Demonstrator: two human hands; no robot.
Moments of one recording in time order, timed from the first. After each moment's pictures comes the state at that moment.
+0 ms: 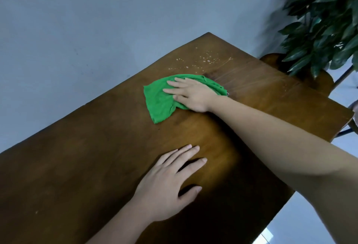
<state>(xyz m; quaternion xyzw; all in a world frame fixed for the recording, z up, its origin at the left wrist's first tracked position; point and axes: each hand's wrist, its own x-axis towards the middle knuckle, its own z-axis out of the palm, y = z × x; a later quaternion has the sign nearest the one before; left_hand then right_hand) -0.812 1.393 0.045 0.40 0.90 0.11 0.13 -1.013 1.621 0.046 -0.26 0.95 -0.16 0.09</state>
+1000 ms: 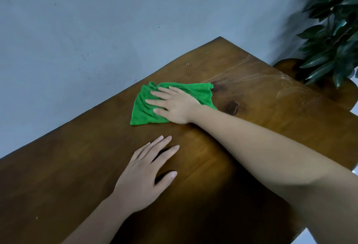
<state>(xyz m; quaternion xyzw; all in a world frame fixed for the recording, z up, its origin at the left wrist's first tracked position) -0.857 1.351 0.035 0.28 0.95 0.10 0.07 -1.039 1.554 0.038 -0.32 0.94 -0.09 0.08</state>
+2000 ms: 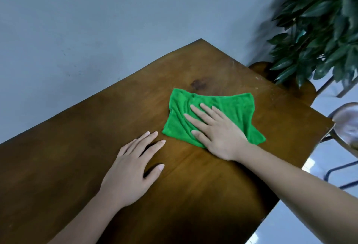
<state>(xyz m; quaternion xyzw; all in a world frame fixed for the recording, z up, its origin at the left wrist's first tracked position) -0.861 1.348 0.023 0.28 0.95 0.10 0.05 -0.883 1.672 0.036 -0.18 0.98 -0.07 0.06</state>
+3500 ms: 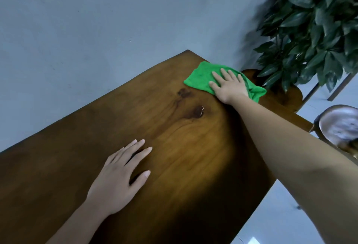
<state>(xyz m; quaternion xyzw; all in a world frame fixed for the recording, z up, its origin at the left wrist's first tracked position) -0.856 1.351 0.025 0.28 0.95 0.11 0.04 -1.024 1.793 0.042 0.13 0.98 -0.12 0.04</state>
